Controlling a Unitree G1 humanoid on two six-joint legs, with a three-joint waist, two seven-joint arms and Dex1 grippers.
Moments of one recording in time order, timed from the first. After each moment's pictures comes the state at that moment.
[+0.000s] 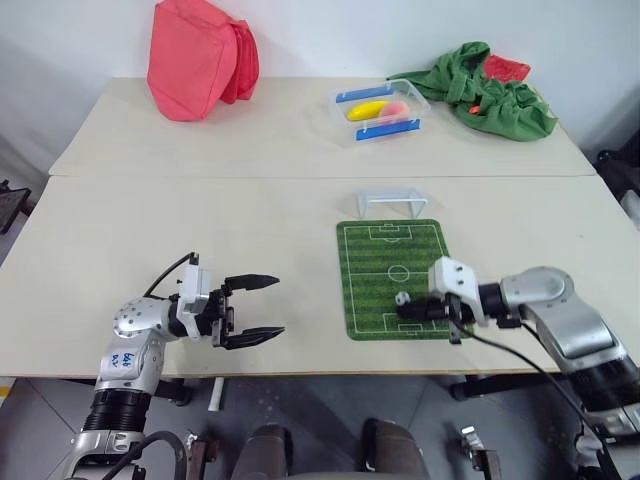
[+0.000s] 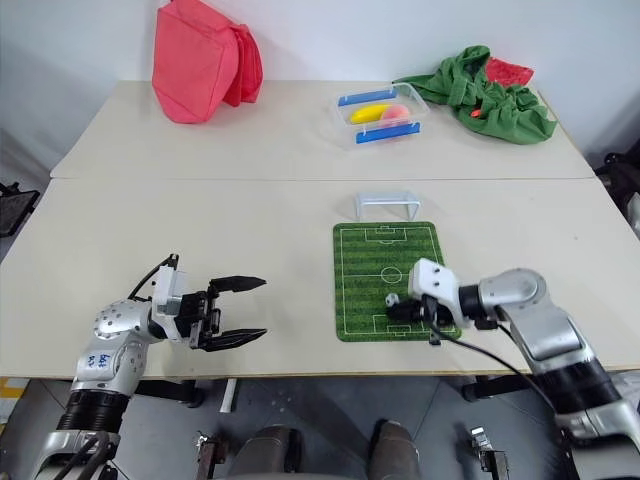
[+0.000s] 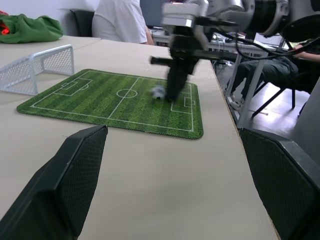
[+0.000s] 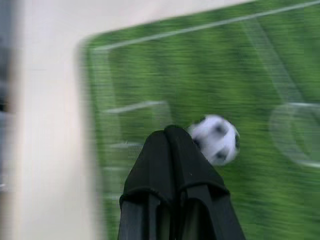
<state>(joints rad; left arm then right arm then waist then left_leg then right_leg) -0.27 0.49 0.08 0.18 -0.51 -0.02 -1.35 -0.48 -0.80 0.19 0.09 0.21 0.25 1.24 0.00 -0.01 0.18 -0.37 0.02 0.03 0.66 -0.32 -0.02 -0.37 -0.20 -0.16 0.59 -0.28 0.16</state>
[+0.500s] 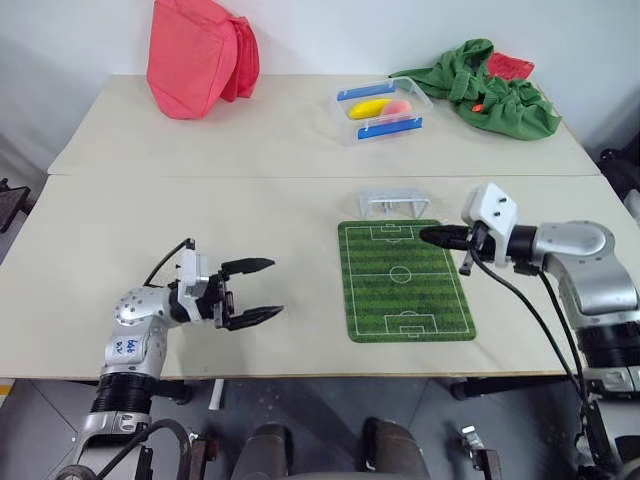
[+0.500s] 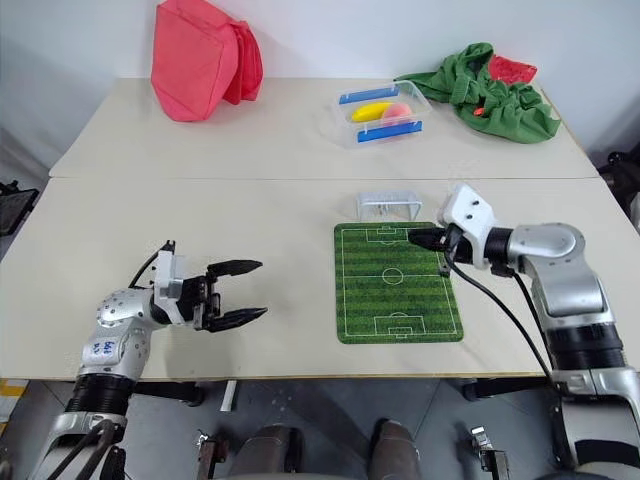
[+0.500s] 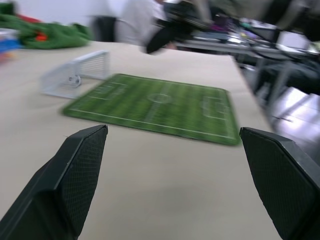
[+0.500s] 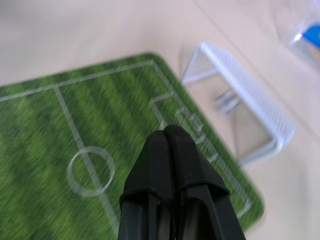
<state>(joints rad) -0.38 0.47 0.12 0.31 -0.49 -0.06 -1.27 -0.54 -0.78 -0.02 0.14 0.22 0.26 1.07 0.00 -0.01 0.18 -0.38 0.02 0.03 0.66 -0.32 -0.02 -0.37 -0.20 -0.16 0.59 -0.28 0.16</state>
